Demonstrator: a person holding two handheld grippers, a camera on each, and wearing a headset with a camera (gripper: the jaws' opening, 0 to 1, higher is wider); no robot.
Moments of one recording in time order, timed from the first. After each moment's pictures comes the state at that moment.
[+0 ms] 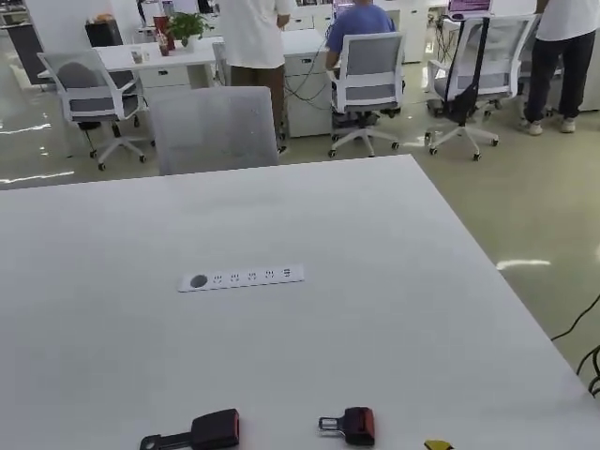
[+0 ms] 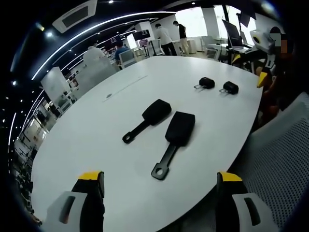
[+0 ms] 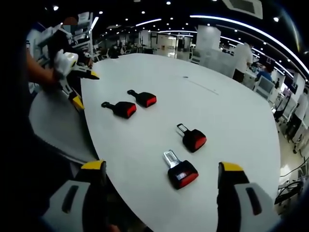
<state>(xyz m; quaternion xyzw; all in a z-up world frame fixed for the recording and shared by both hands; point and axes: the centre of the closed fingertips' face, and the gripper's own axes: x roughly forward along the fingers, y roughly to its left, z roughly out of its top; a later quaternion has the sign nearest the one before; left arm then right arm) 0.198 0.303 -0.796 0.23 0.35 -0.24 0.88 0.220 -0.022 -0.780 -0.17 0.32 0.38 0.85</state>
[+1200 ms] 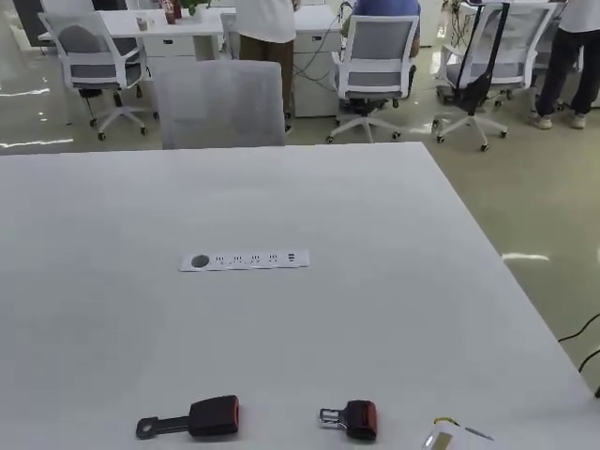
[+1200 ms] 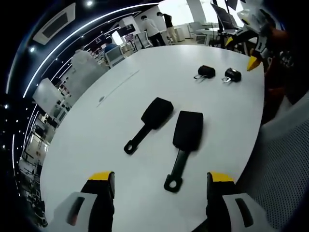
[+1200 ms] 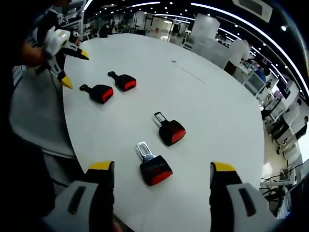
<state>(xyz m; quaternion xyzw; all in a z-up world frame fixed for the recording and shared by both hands) 0.237 0.295 -0.802 0.30 0.37 -0.26 0.84 0.256 -0.049 -0.792 -0.26 0.37 0.31 0.84</state>
